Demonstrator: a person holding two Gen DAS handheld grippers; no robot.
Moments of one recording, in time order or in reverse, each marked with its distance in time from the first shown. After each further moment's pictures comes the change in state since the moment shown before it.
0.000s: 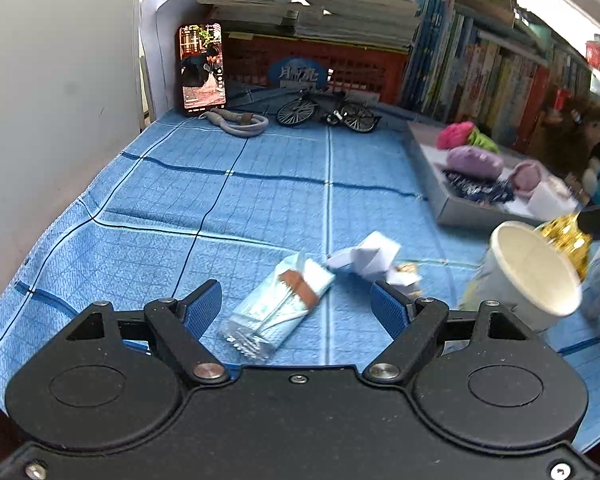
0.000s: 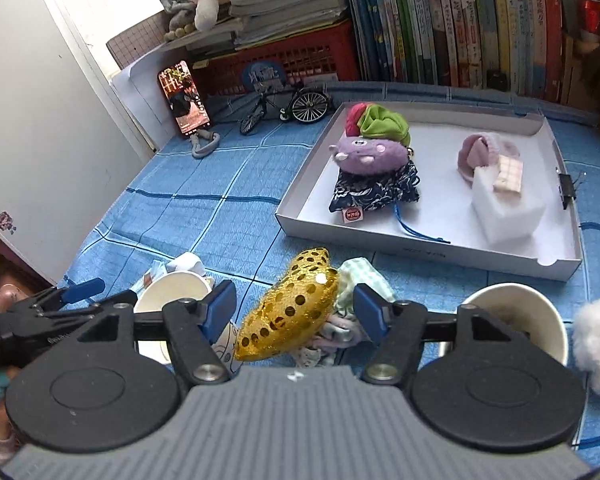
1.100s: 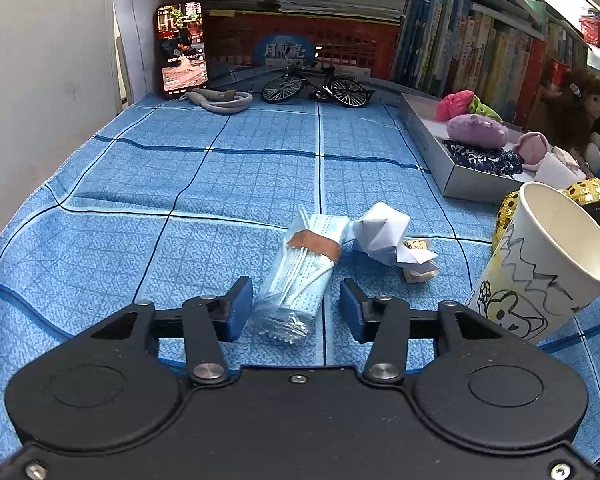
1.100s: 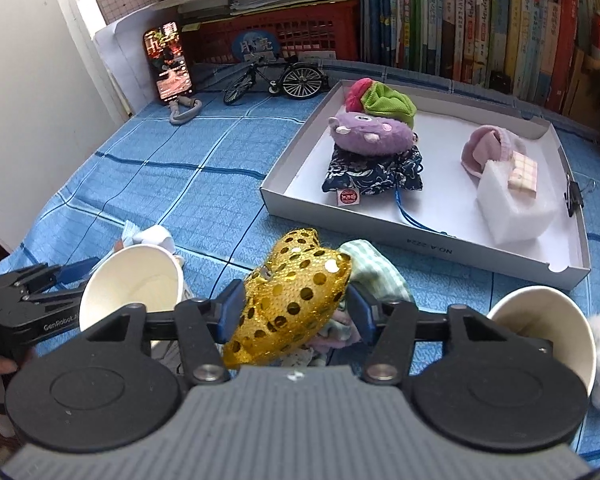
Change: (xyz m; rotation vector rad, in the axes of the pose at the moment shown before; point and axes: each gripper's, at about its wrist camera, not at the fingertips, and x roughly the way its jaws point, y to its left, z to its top) left arm 0.037 -0.008 -0.012 0.028 0.017 -0.029; right arm 0.034 0.019 -0.012 -0.102 0.033 -0.112
